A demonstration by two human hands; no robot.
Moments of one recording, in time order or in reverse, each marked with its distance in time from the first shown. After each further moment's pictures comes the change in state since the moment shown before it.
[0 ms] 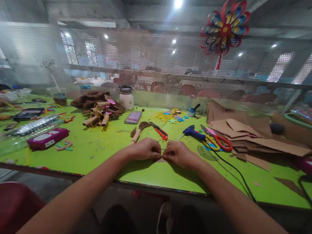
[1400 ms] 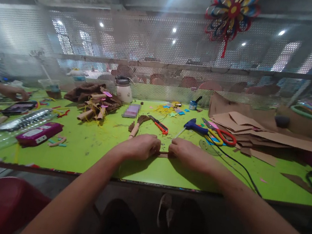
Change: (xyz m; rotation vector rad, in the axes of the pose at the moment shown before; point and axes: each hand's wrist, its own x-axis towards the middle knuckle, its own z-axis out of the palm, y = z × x) left_hand -0.010 0.008 -0.005 0.289 -0.028 0.046; right_hand -0.021 -0.027 -0.027 -0.444 -0.240 0.051
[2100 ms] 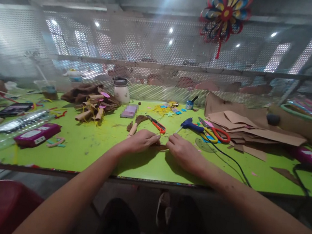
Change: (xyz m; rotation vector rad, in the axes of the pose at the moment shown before) left_hand 0.013 -0.003 0.000 -0.314 0.052 -0.086; right_hand 0.001 -0.004 0.016 -0.230 0.257 -0.066
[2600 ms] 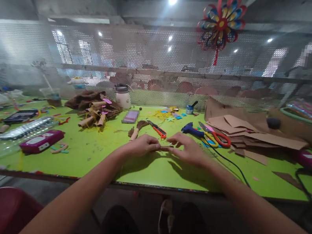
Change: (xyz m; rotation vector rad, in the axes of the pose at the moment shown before) left_hand -0.001 -0.006 -0.001 -0.147 -0.039 -0.101; right_hand 0.008 0.015 -0.005 0.644 0.120 0.288
